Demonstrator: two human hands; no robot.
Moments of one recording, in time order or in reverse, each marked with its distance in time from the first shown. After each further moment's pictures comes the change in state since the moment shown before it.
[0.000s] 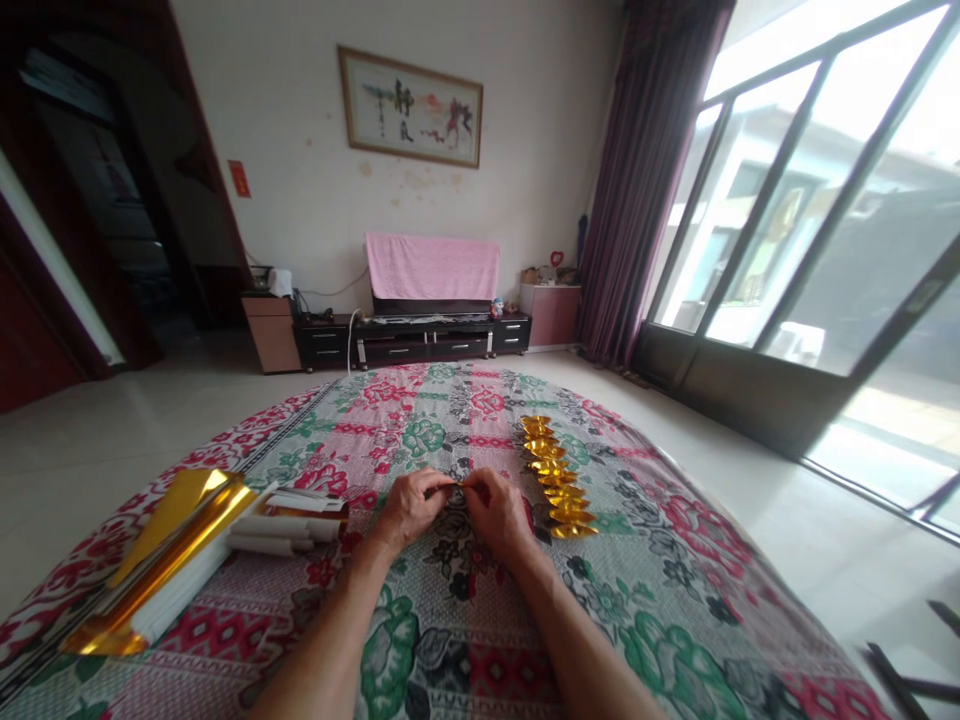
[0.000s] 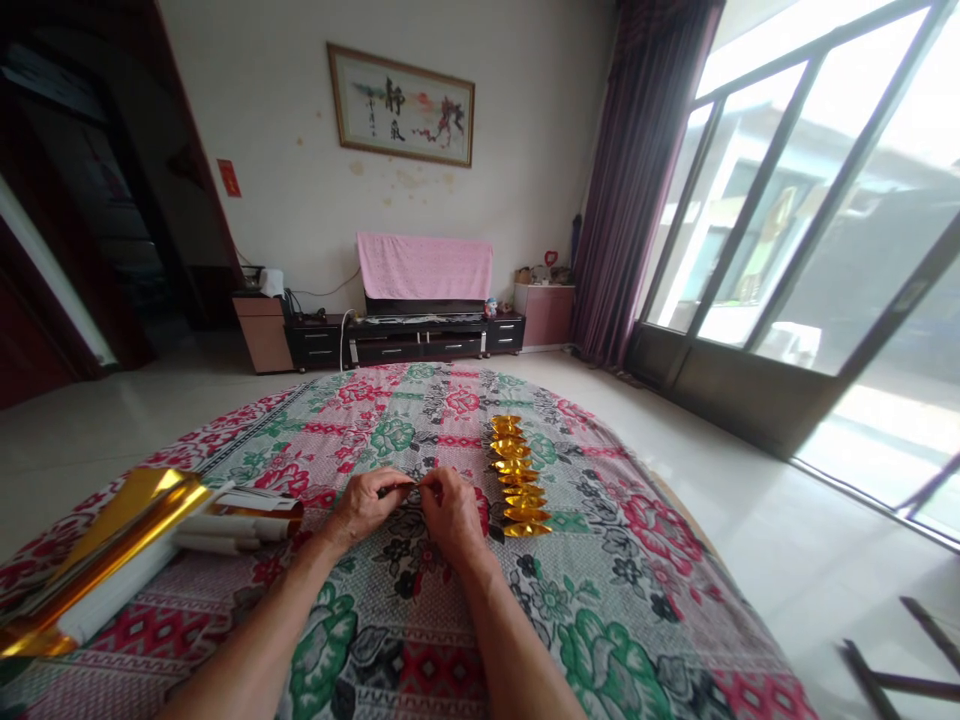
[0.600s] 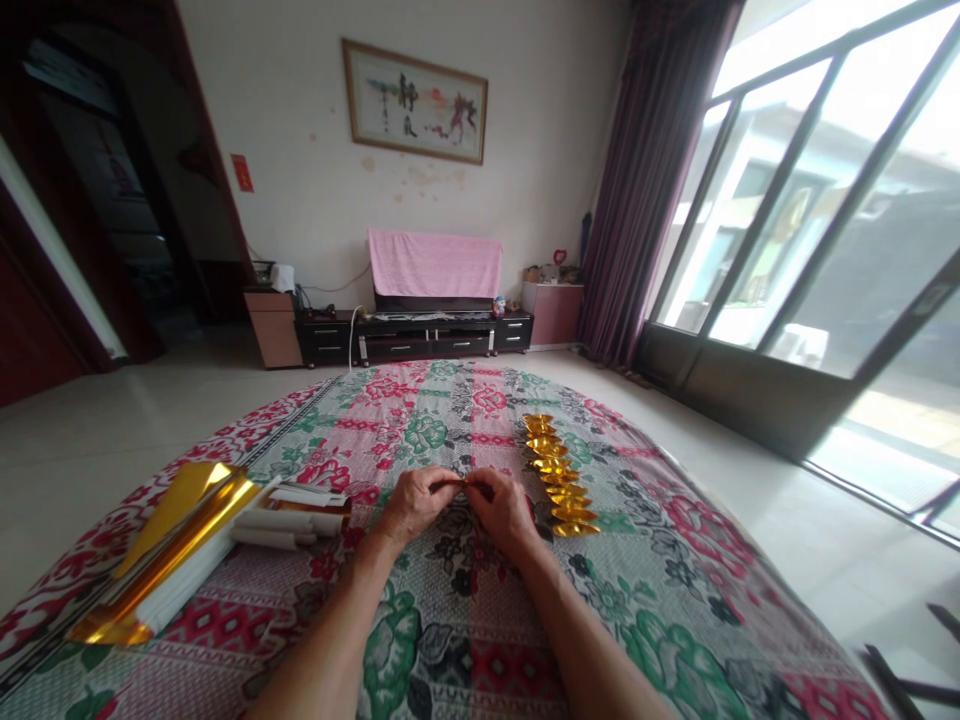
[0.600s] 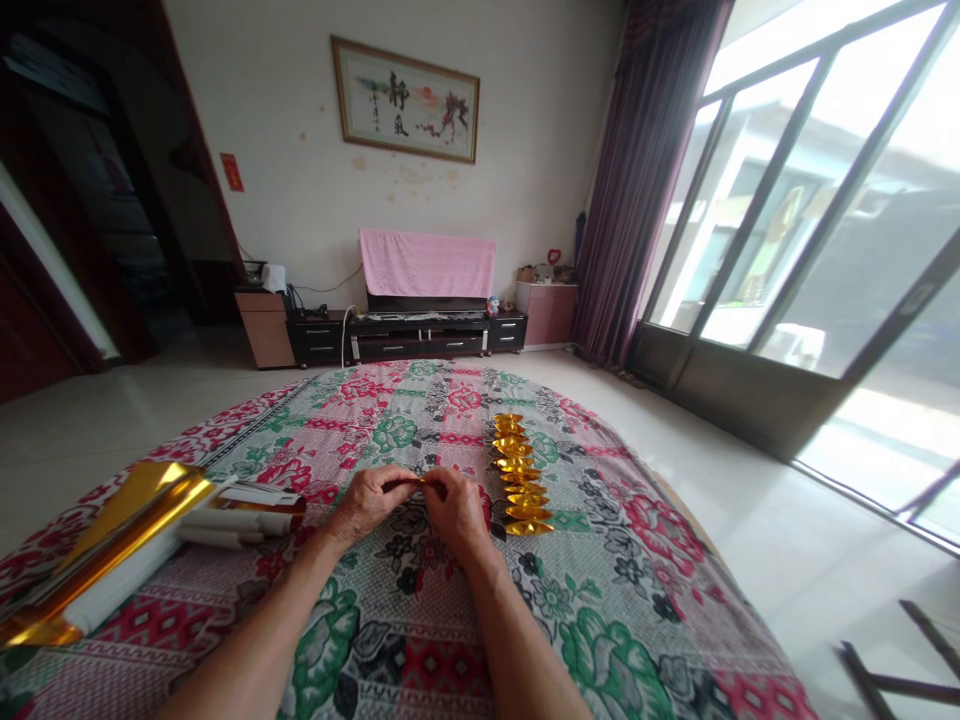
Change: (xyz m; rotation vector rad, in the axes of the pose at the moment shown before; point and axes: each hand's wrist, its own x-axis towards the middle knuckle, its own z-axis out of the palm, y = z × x) left_hand 0.001 0.006 0.002 -0.131 0.005 -0.061; right_hand 0.003 -0.002 -0.004 0.028 -0.054 0.044
